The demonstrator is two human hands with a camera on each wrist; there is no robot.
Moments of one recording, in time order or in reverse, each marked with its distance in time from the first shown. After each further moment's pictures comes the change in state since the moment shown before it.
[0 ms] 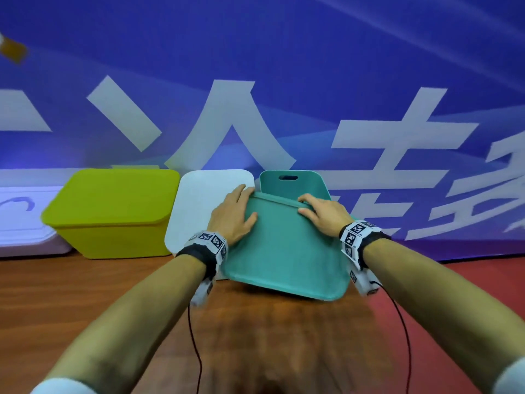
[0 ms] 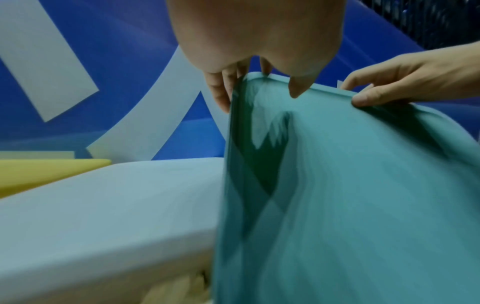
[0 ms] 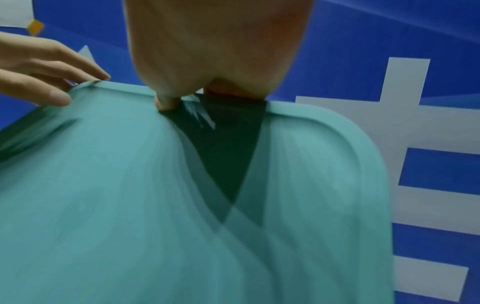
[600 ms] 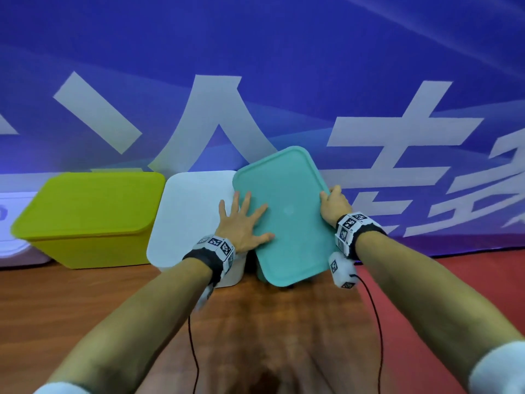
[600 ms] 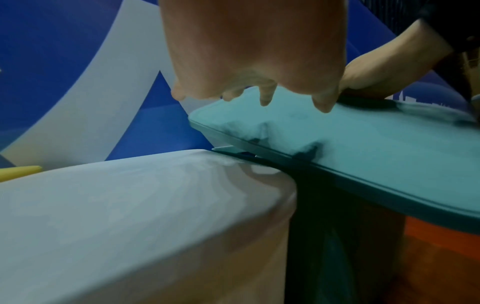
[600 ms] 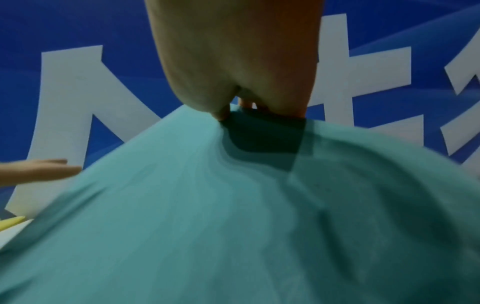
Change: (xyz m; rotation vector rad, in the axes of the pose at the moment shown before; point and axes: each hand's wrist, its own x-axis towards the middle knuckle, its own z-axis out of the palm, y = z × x) left_hand 0.039 0.012 0.046 0.308 -0.403 0.005; right_hand 0.059 0.051 0.013 0.404 0.158 0.599
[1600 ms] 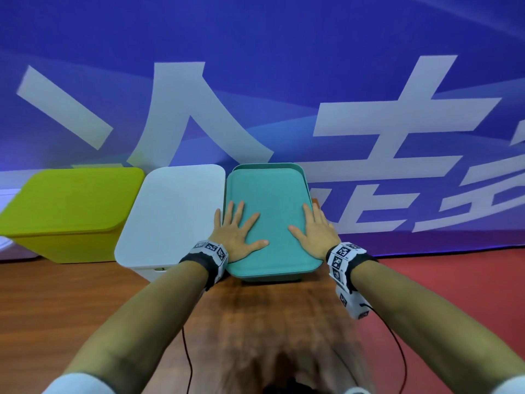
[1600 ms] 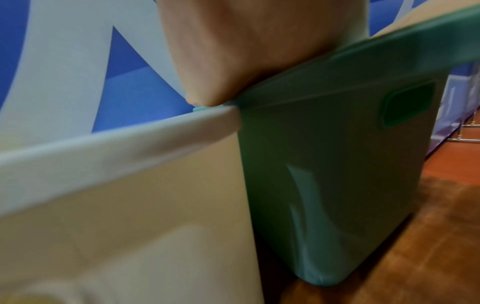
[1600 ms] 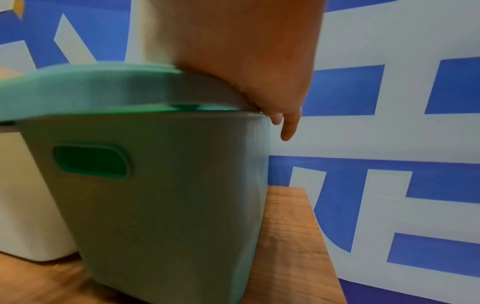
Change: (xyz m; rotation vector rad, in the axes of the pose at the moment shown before) left_hand 0.036 0.048 0.048 0.092 -0.128 -0.110; right_hand 0.000 0.087 0.034 -0.279 -0.303 -0.338
